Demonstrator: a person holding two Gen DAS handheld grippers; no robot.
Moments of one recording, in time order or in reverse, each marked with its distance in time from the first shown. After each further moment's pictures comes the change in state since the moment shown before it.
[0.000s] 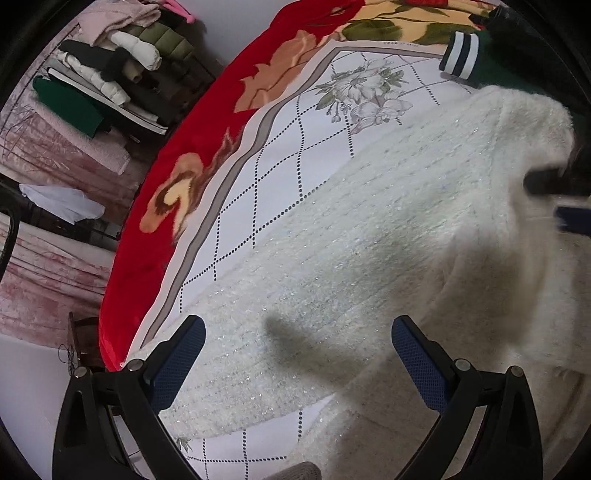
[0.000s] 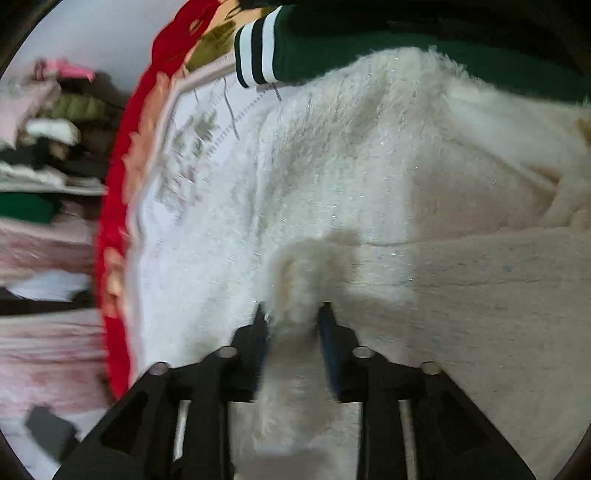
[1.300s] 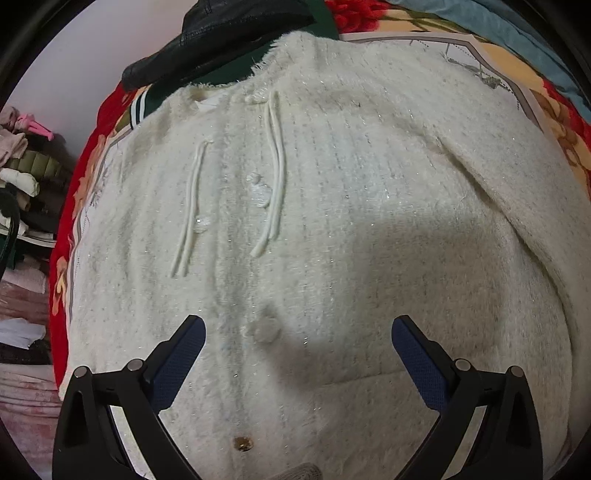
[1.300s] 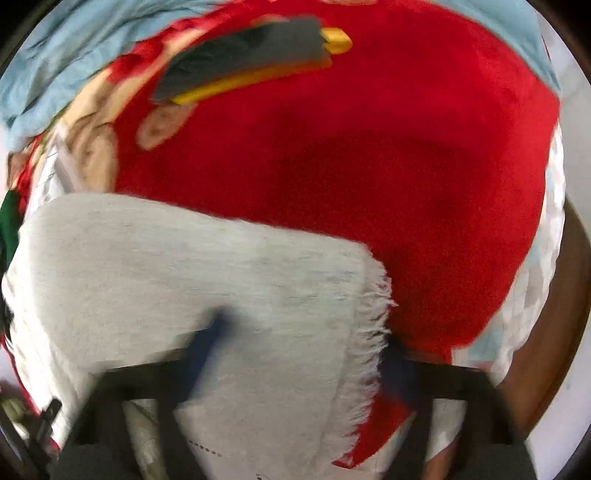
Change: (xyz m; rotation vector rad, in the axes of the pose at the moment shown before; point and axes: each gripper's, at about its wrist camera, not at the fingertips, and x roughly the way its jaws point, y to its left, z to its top) left arm -0.153 -0.258 -0.144 0.485 -0.149 -0.260; right arm -0.287 -0.447 -0.440 0.985 -0.417 -0.442
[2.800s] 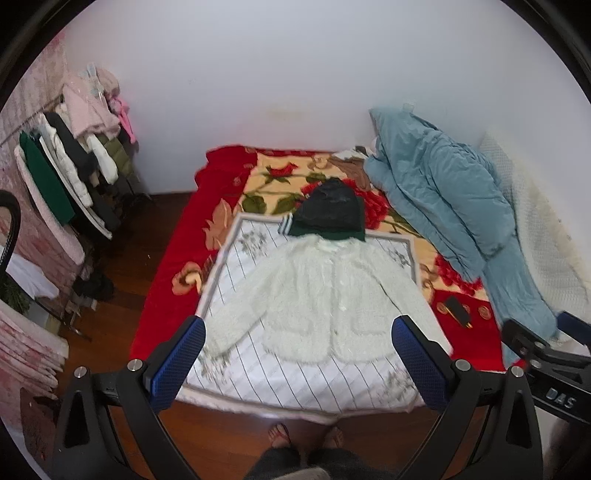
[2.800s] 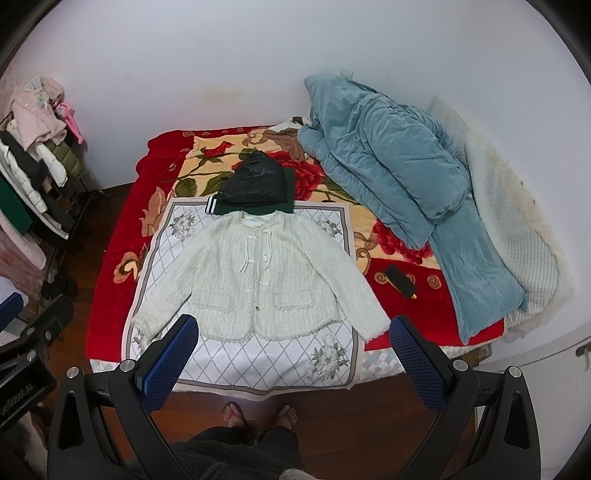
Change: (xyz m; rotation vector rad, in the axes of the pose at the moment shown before) left arm -0.559 0.353 -0.180 -0.268 -0.372 -0.206; right arm -0.715 0.192 -0.376 -0.897 -0.409 0.110
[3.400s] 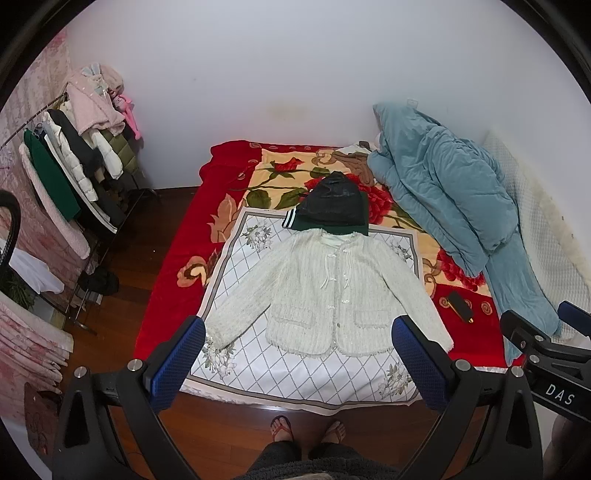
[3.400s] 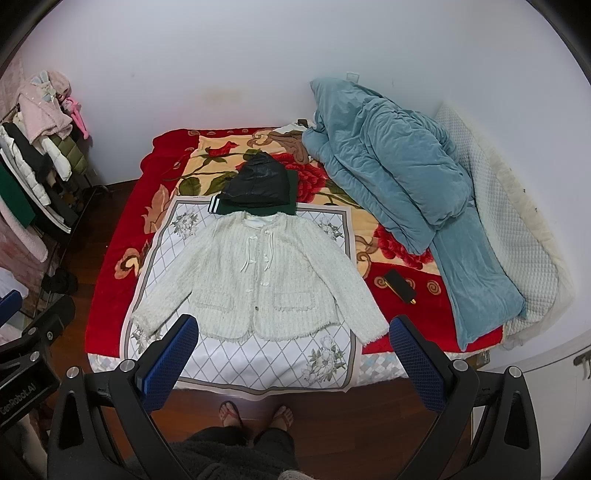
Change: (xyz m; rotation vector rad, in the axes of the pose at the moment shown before) left arm -0.016 0.000 -0.015 -0.007 0.039 0.000; right arm -0.005 -0.001 0.004 -0.037 -0.005 0.007
